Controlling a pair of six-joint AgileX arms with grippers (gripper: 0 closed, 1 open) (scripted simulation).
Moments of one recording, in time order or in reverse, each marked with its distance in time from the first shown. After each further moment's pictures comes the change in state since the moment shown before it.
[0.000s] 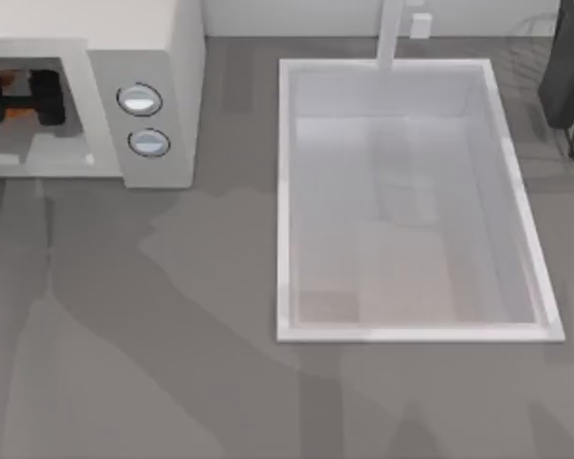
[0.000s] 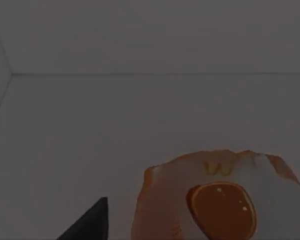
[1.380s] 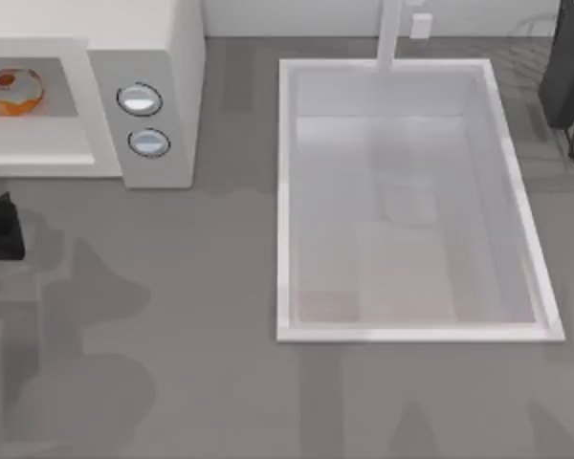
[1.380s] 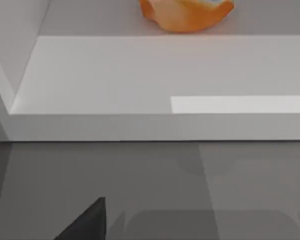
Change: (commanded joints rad) left arm 0.111 -0.510 -0.830 0.318 0.095 0.048; right arm 0.000 0.000 0.000 0.000 0.000 0.000
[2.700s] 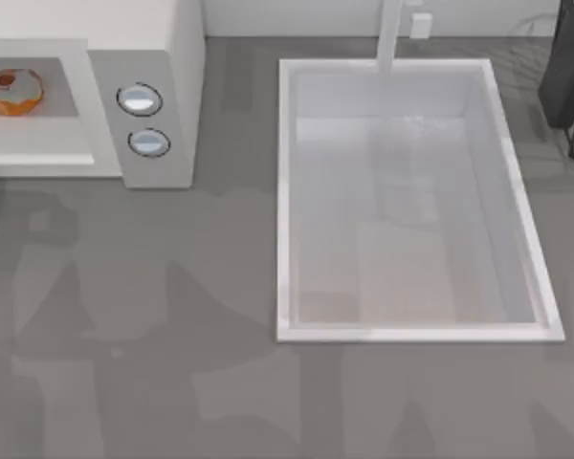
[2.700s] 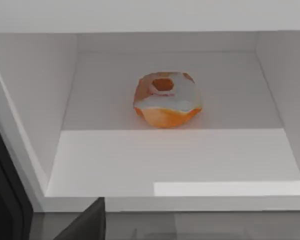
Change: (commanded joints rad) left arm -0.025 -0.541 0.091 -0.594 -0.031 -0.015; right arm 0.000 0.000 0.000 0.000 0.000 0.000
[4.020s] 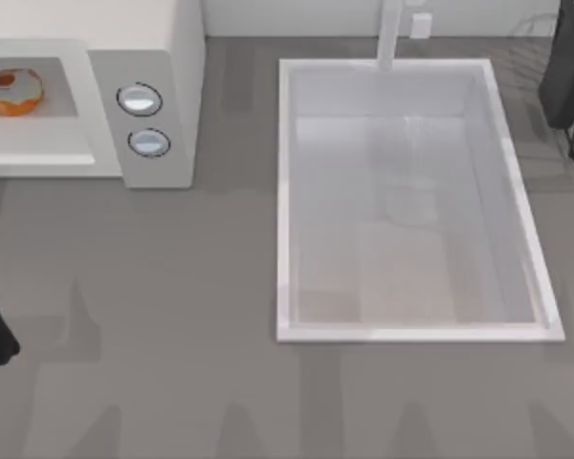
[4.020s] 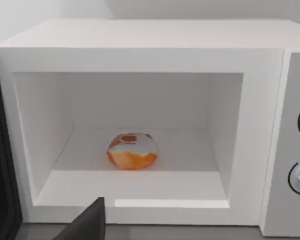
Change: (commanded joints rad) left arm -0.205 -1.205 -0.519 -0.299 -0.214 -0.106; right arm 0.000 0.000 0.000 0.000 0.000 0.000
